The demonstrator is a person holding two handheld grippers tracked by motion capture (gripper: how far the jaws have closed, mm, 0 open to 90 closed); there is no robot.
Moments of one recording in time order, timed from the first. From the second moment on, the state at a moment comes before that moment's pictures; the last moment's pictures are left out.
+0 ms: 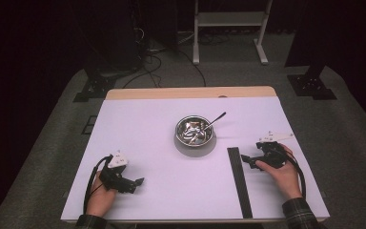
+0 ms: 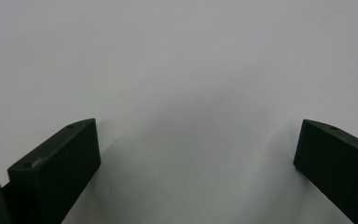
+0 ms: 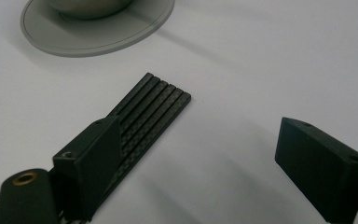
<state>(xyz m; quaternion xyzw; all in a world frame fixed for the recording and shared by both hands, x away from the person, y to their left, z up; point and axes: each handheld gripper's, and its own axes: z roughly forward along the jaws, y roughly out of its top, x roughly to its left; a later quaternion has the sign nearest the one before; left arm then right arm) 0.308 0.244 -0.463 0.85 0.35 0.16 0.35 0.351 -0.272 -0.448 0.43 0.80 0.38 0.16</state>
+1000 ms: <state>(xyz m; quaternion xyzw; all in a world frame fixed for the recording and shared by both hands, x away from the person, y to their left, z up) 0.308 0.244 -0.463 0.85 0.35 0.16 0.35 0.360 -0.261 -0.460 0.42 0.82 0.36 0.16</state>
